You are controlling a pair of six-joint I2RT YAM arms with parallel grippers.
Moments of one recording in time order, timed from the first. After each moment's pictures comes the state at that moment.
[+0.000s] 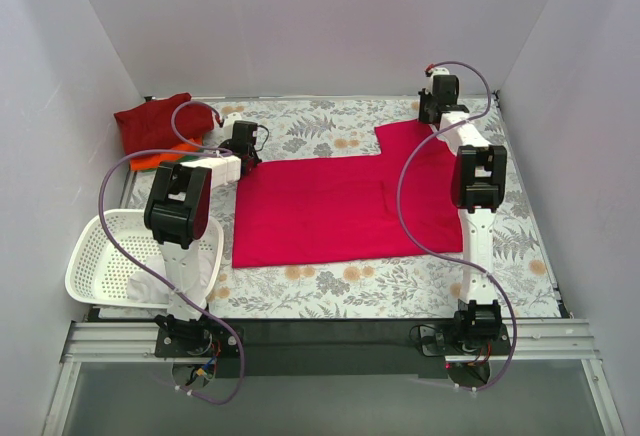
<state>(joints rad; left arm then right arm) -0.24 2.06 1.28 0.04 -0.40 -0.48 0.04 2.61 2.22 -0.24 -0.02 0.02</state>
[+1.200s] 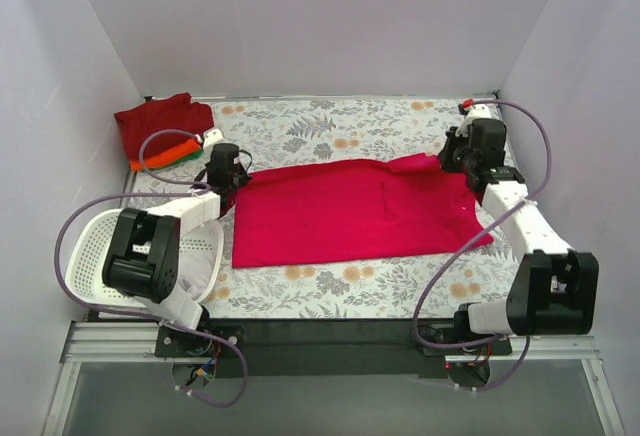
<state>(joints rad) -0.24 1.64 0.84 0.19 -0.32 -0.55 0.06 1.41 1.00 -0.17 -0.12 0.13</state>
